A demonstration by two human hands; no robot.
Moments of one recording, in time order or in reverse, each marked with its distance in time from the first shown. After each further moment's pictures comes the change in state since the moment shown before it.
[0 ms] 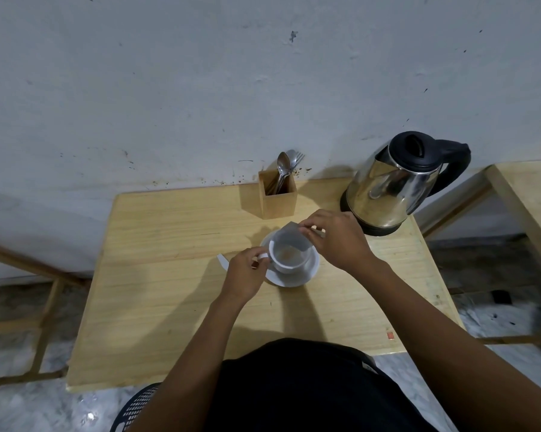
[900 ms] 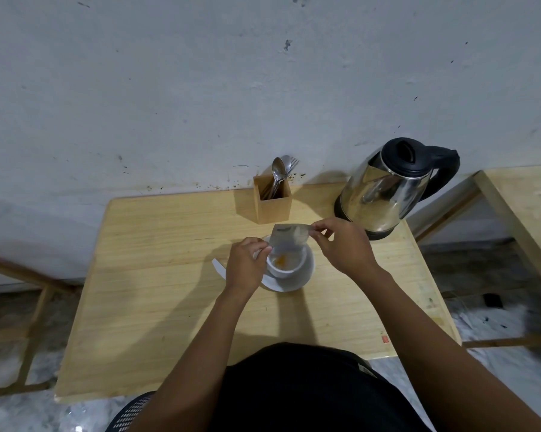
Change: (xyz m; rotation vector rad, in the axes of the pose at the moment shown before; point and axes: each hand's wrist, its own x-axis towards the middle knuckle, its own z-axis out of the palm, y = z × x) left_hand 0.022 0.014 0.008 0.009 0.109 0.132; right_hand -0.009 0.011 -0.004 0.098 0.033 0.215
